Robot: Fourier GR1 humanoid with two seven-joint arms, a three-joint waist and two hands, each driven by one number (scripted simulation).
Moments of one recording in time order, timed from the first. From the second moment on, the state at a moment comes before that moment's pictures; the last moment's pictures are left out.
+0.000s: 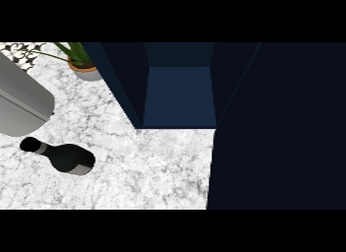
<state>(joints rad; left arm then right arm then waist) 0.20 0.09 0.27 -2.30 0.40 -0.01 0.37 -0.03 -0.15 0.07 -2.45 -0.16 0.07 0.55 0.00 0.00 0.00</state>
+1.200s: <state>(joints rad) 0.16 0.10 0.39 -1.76 0.38 -0.26 0.01 -0.06 -0.13 0.07 -2.47 -0.16 0.07 0.61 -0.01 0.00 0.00</state>
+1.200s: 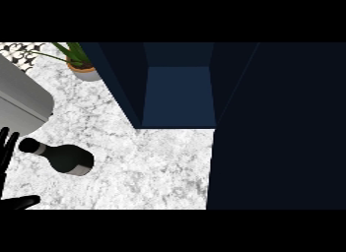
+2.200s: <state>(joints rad) 0.07 0.13 0.38 -1.37 0.29 -0.36 -0.25 -0.07 -0.12 0.03 -2.48 -0.16 0.09 0.63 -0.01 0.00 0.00</state>
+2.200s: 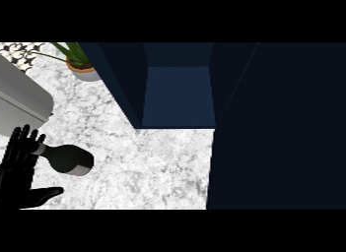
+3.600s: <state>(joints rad) -0.09 0.16 0.35 -0.91 0.20 -0.38 -0.53 -0.11 -0.11 0.02 -2.47 -0.14 0.12 0.66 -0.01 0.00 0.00</state>
